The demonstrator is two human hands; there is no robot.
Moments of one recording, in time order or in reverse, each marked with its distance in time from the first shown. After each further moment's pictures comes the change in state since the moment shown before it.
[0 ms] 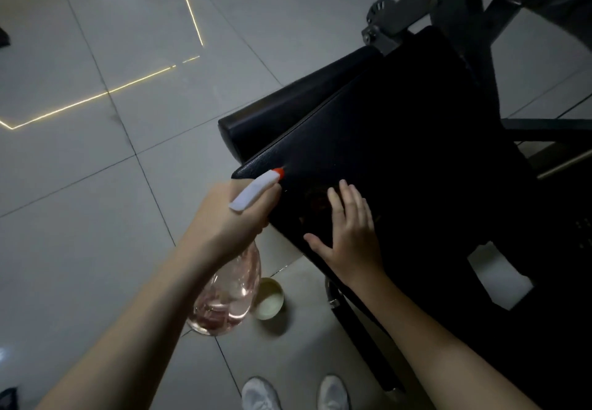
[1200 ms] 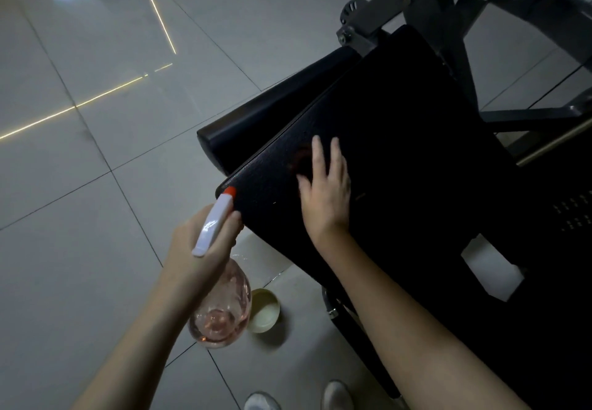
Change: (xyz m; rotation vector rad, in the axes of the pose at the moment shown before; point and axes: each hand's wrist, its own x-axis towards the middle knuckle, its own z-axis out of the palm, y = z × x) left_hand -0.002 -0.038 -0.005 -0.123 0.070 0.004; right_hand 0.076 -0.036 -0.002 0.153 0.189 0.278
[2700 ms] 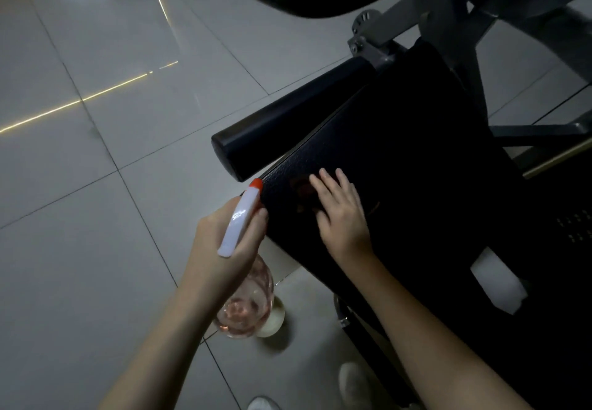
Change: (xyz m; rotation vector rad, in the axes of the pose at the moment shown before) left_hand 0.012 0.008 -0.007 -0.050 0.028 0.154; right_hand -0.013 0.014 -0.003 0.045 -0.110 -0.238
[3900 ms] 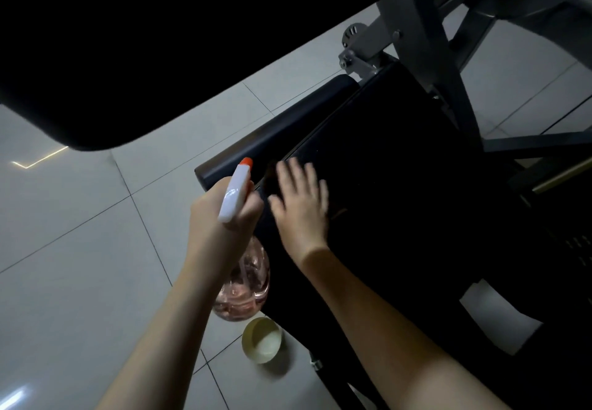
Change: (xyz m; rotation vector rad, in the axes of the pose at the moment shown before) left_hand 0.081 0.070 0.079 0.274 0.175 0.027; right_hand 0.078 0.008 -0.015 -0.002 -0.061 0.149
